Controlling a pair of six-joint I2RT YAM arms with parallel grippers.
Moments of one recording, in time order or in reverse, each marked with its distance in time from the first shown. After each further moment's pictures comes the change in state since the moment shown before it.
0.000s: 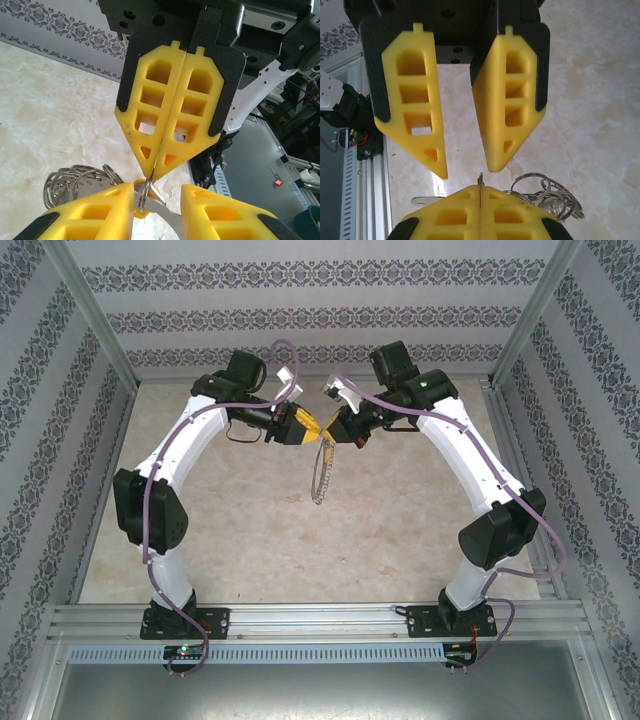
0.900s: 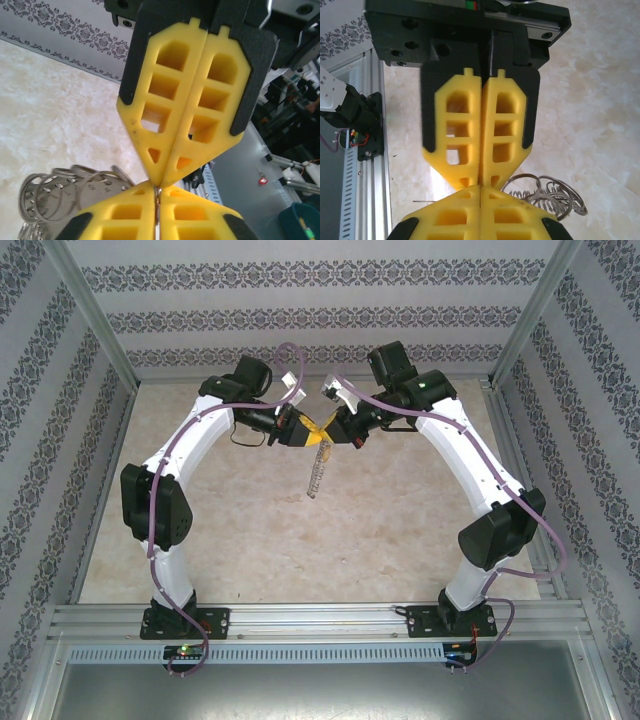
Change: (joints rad) left arm -0.013 0.035 0.001 -0.038 0.039 0.030; right arm 0.012 0.000 0.000 0.014 0.000 0.003
